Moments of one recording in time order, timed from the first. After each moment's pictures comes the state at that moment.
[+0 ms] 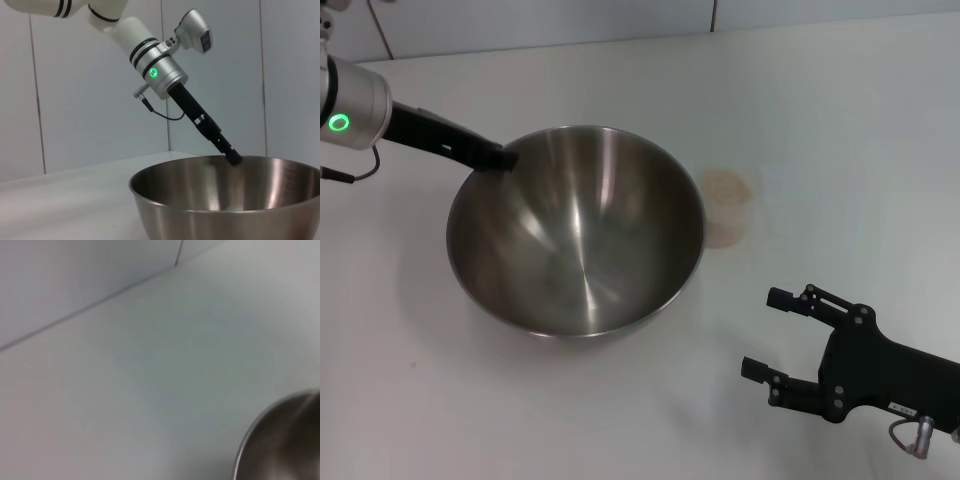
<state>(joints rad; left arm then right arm) -0.89 -2.07 0.88 0.81 2.56 1.30 -2.21 0.36 2.06 -2.33 0.23 -0.07 -1.75 0.42</state>
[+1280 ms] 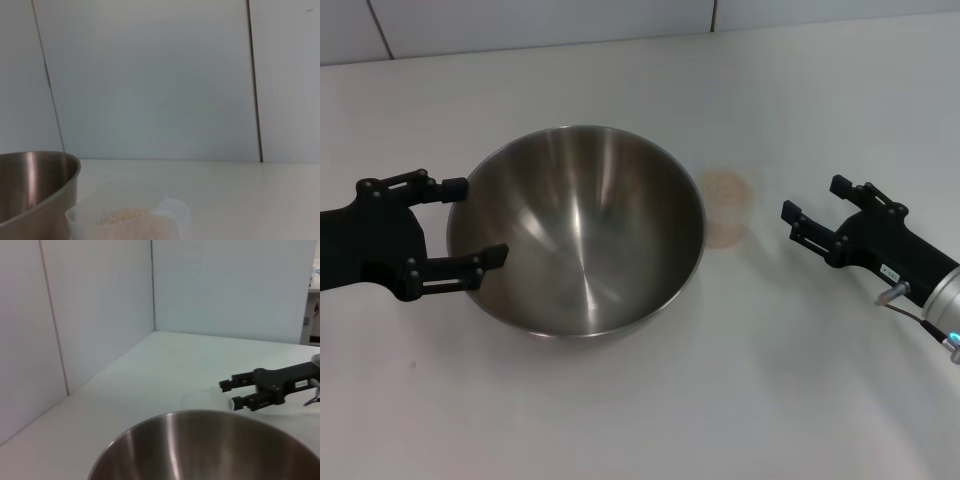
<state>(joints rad) -0.19 -2.07 1.14 1.29 1.81 1.46 -1.53 0.40 2.08 -2.10 0.08 0.17 -1.26 0.52</state>
